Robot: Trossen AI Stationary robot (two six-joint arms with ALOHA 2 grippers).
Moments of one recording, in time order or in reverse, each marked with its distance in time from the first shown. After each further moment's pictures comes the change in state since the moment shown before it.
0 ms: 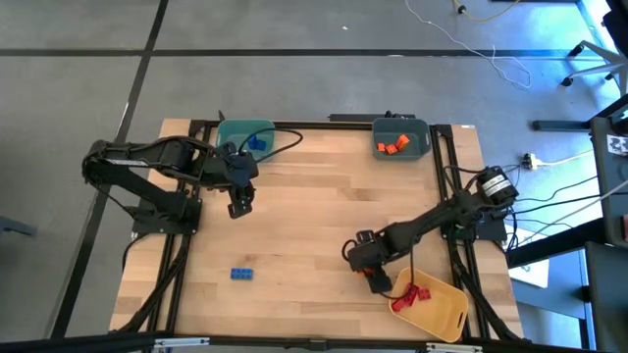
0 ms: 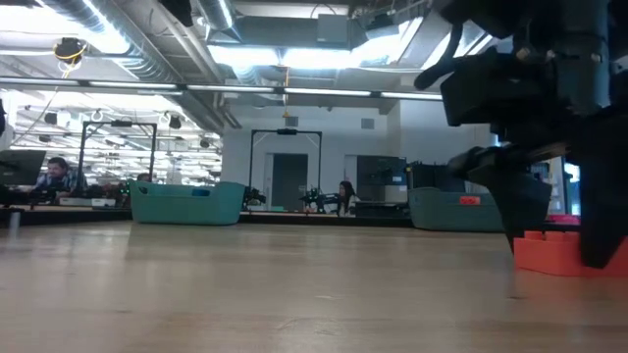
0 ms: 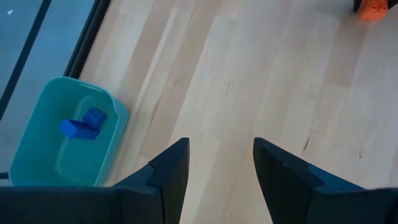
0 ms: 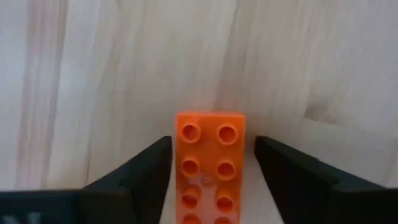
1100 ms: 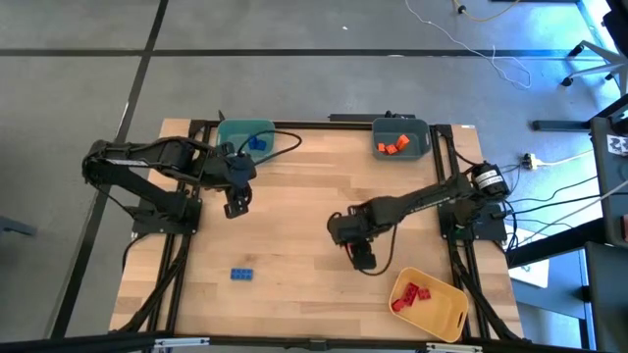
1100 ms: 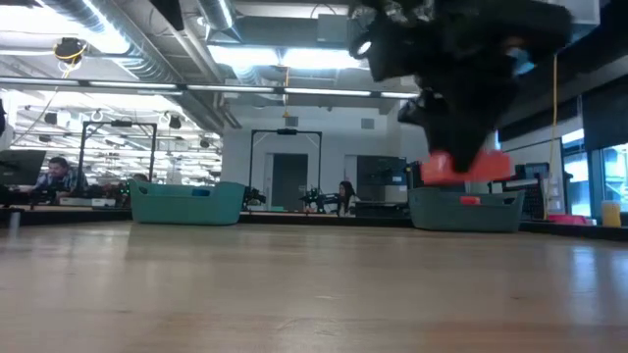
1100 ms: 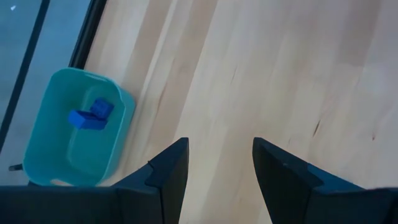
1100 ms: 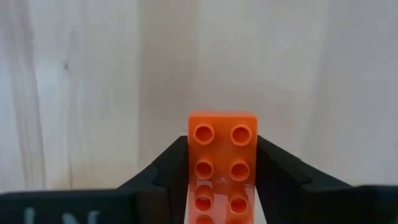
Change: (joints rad) left arm 0.000 0.000 0.000 -0.054 0.000 0.027; right arm -0.177 0.005 0.335 -0.419 0.021 -0.060
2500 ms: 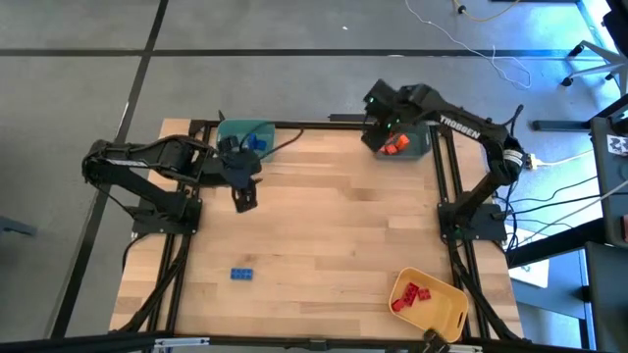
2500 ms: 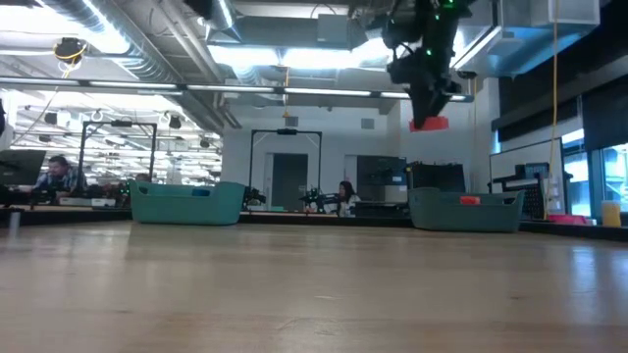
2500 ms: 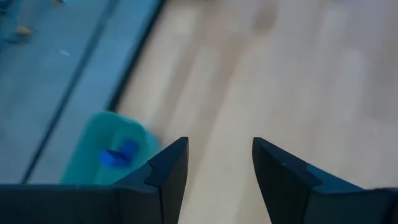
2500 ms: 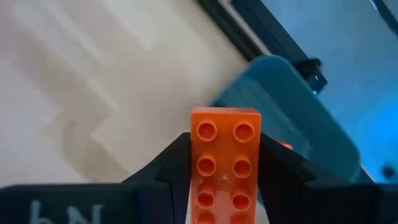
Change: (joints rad) left arm -0.019 0.000 0.000 0.139 -0.157 0.053; right arm -0.832 -0.165 0.289 -0.330 0.292 -0.052
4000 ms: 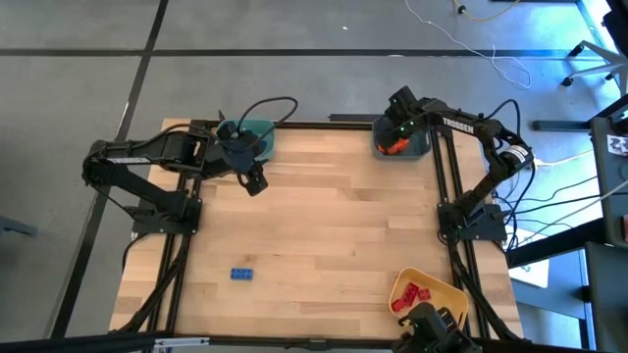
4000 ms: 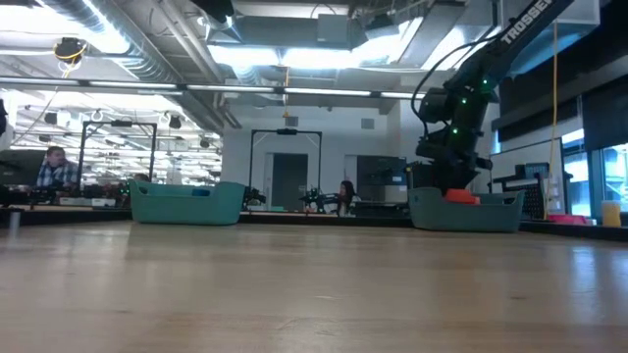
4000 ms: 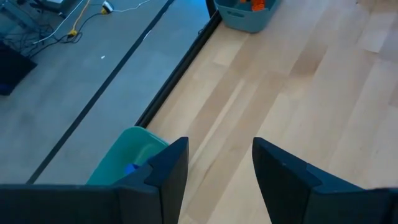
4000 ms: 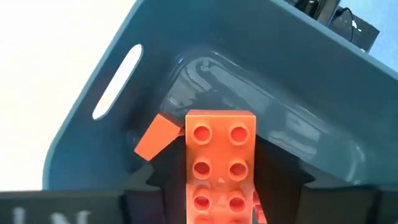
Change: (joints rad) left arm 0.094 0.000 0.000 0.120 -0.127 -0.008; right arm -0.366 0.001 -0.521 0.557 -0.244 -0.073
